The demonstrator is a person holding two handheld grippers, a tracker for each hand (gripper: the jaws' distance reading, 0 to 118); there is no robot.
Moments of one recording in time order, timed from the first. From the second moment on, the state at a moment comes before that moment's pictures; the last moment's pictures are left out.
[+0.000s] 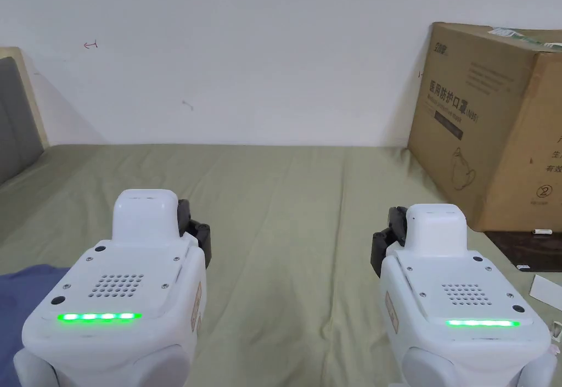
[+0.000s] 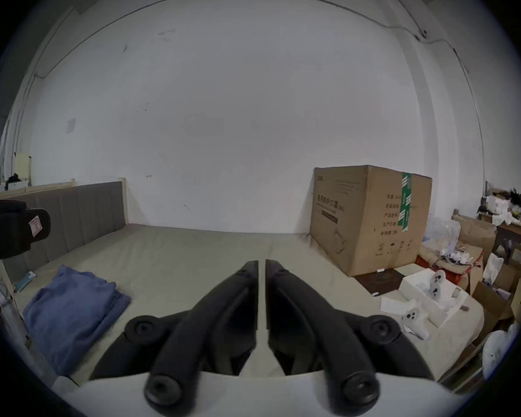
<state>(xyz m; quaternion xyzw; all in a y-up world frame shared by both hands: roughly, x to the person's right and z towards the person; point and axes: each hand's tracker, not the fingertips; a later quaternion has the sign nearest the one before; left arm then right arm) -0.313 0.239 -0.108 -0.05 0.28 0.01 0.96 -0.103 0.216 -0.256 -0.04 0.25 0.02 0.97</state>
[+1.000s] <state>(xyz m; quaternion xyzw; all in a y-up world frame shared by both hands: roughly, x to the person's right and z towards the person) -0.426 0.233 0.054 -0.10 0.50 0.07 0.86 -0.304 0.208 -0.175 -0.10 0.52 0.04 0.84</state>
